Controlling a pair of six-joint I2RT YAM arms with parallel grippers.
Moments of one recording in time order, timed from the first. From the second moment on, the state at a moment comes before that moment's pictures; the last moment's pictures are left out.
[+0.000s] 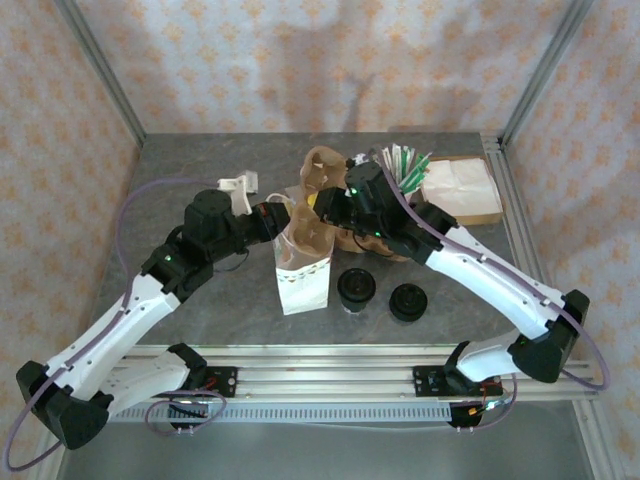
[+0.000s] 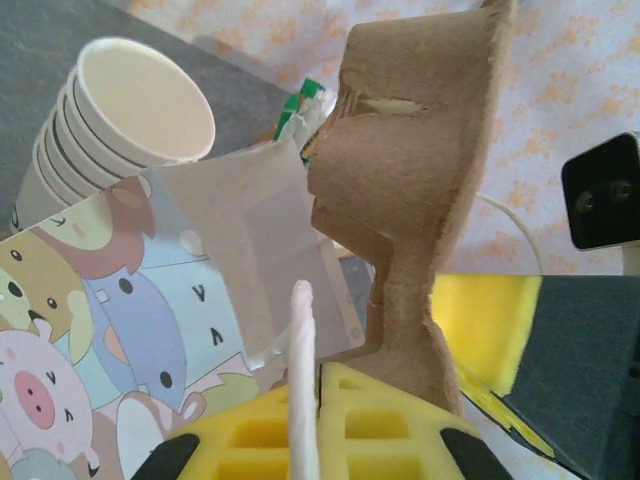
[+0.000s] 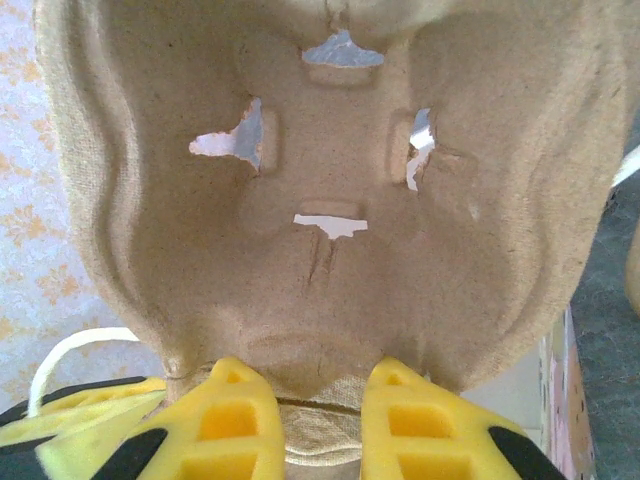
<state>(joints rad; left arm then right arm) -0.54 0.98 1.00 -0.32 0.19 -0.83 0.86 1.38 1.46 -0.62 0.07 0.90</state>
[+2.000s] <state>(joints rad) -0.54 0.74 1.11 -0.75 -0.23 -0.64 1.03 1.70 1.86 -0.85 0.23 0.73</state>
